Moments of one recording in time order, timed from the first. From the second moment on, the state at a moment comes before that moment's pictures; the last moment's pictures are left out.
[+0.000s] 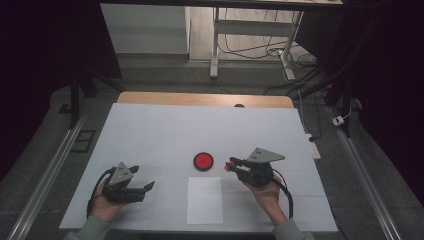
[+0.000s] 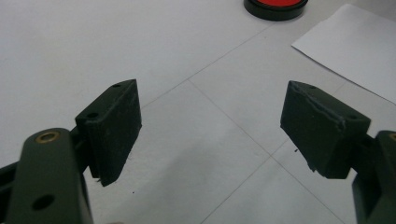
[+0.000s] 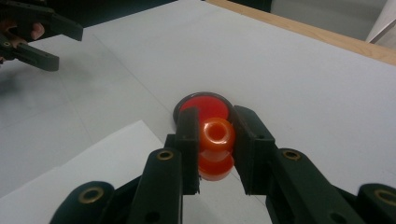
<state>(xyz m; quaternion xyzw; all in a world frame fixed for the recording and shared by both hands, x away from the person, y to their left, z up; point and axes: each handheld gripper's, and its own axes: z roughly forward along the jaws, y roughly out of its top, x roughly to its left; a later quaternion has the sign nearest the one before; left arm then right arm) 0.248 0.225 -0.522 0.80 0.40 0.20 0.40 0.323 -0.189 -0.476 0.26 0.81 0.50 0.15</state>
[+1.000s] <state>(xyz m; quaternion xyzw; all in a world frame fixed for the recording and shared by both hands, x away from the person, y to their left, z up) 0.248 0.224 -0.523 0.81 0.39 0.20 0.39 0.314 -0.171 -0.479 0.24 0.83 0.50 0.12</state>
